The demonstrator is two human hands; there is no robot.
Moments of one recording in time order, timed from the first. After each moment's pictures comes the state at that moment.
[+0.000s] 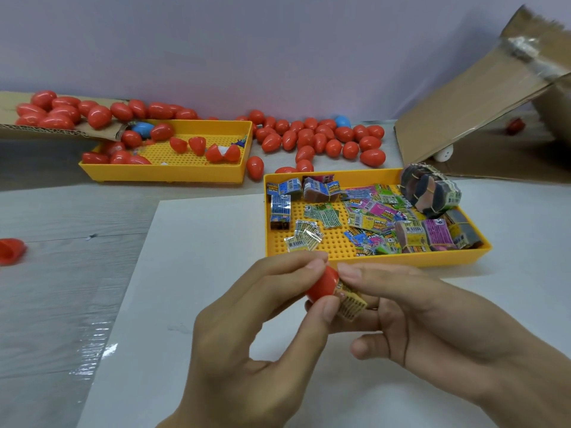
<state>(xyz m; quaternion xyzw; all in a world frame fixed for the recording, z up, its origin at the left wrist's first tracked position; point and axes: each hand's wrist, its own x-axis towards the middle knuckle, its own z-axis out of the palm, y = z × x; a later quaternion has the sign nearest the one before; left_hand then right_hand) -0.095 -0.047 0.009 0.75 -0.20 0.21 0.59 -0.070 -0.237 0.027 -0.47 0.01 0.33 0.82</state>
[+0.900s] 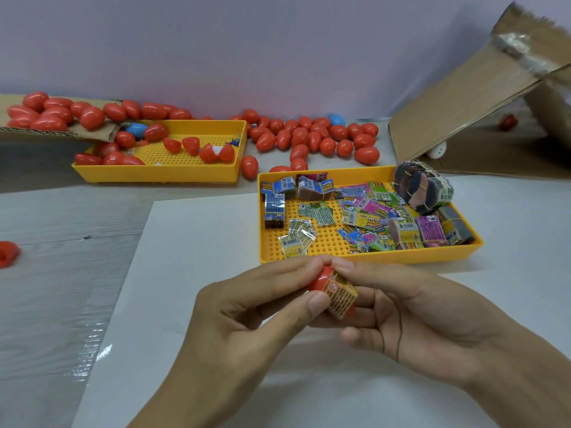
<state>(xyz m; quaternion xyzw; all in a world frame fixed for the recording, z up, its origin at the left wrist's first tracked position) -0.086 -0.041 0.017 0.68 -0.16 0.07 0.71 -0.060 -0.221 0.050 -0.46 0.07 0.38 0.80</state>
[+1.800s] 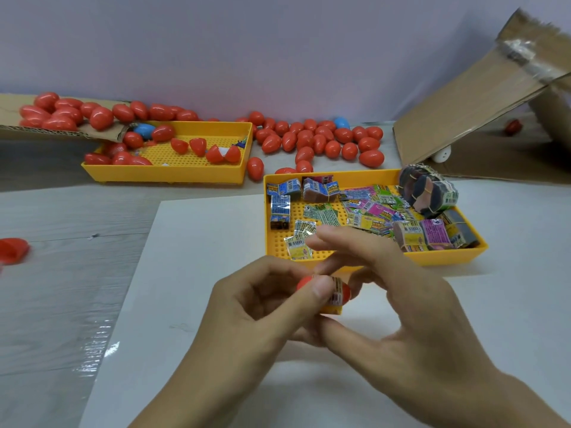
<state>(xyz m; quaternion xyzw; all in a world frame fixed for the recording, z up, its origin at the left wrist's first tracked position) -0.087 -0.041 0.023 0.64 -0.05 -0.05 0.76 -0.075 -0.211 0.059 -0.80 -0.13 0.16 0.57</state>
